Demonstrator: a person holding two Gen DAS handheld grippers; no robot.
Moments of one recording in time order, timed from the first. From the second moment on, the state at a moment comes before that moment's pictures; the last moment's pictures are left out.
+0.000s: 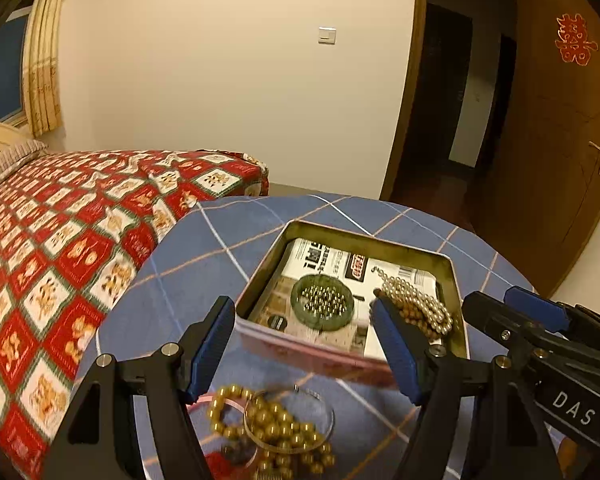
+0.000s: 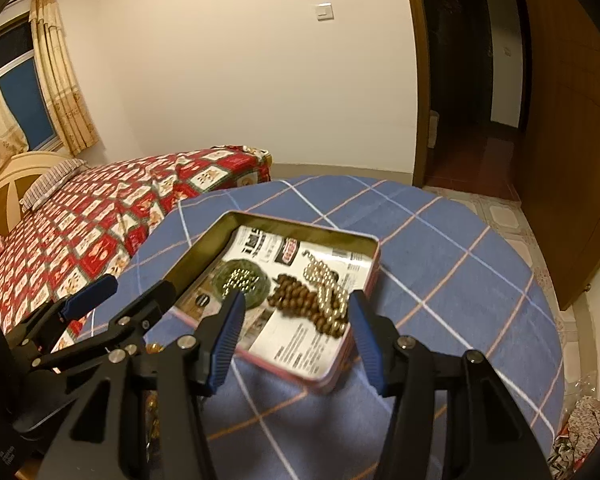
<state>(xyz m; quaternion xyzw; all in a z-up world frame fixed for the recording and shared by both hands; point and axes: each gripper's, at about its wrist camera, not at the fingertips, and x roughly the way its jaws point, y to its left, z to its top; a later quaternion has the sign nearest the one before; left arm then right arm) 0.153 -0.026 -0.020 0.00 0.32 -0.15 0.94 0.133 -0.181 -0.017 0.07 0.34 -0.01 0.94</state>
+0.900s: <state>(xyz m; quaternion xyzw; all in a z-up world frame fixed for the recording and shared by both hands) 0.072 0.029 -0.034 -0.01 0.31 -0.13 0.94 0.076 -0.141 -0.033 0.04 0.35 0.02 0.94</state>
